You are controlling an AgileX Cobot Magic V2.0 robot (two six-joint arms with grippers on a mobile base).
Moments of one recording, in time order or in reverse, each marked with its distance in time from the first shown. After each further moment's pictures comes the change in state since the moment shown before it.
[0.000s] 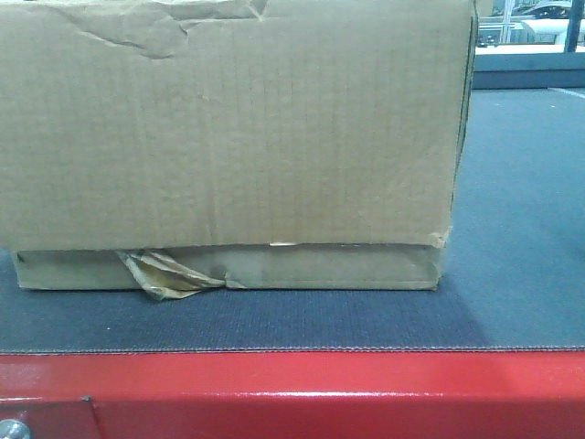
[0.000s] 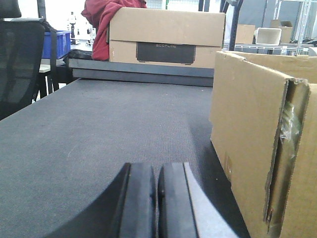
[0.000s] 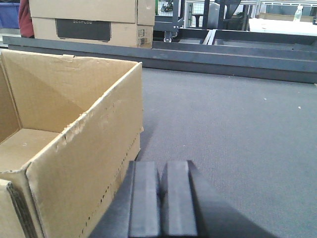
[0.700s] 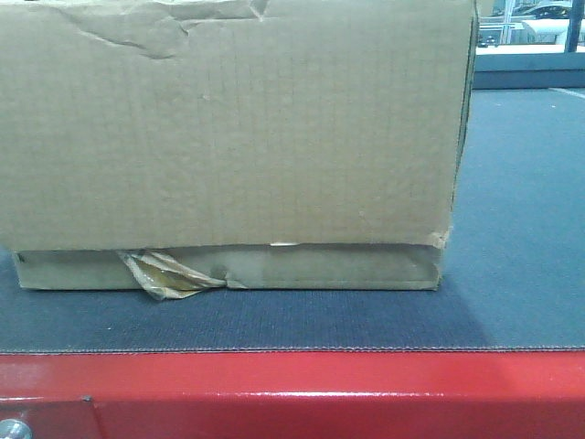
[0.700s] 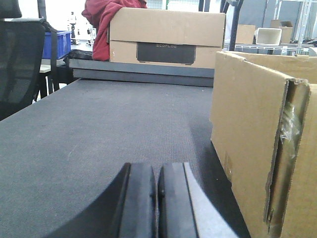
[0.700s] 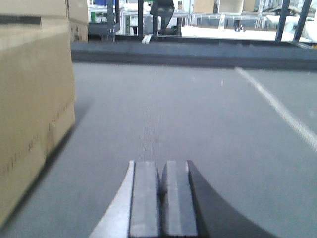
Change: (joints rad) left arm 0.000 0.000 0.000 0.000 -0.002 0.000; right arm -0.245 -0.509 0.406 0.210 0.047 -0.227
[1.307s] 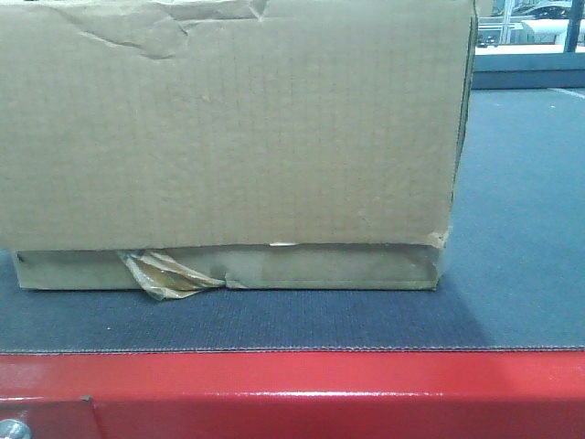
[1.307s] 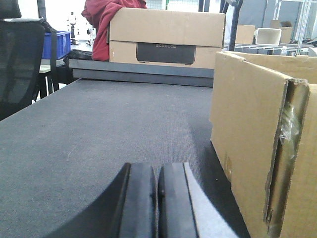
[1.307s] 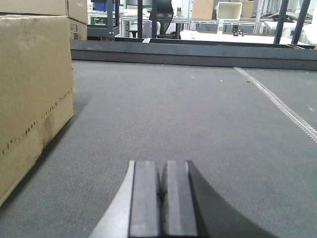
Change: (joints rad) left arm 0.000 0.000 0.000 0.000 0.000 0.002; right arm 0.000 -0.077 0.081 0.000 -0.036 -0.005
